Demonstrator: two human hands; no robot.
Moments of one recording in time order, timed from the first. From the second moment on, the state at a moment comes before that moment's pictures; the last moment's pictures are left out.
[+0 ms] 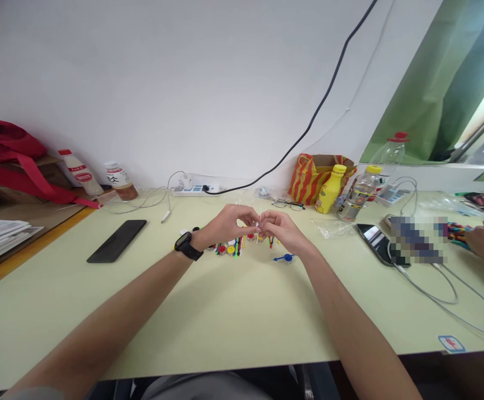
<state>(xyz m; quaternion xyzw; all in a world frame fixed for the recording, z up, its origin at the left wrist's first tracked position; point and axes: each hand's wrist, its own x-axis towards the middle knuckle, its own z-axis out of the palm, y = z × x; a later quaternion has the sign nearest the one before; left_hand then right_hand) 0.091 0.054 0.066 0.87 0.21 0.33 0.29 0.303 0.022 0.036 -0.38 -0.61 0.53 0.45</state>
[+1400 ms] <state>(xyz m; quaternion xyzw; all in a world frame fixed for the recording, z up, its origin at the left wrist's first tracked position) 0.093 0.059 0.050 0.89 0.23 0.31 0.25 0.343 0.017 0.054 -0.45 -0.70 0.47 0.30</state>
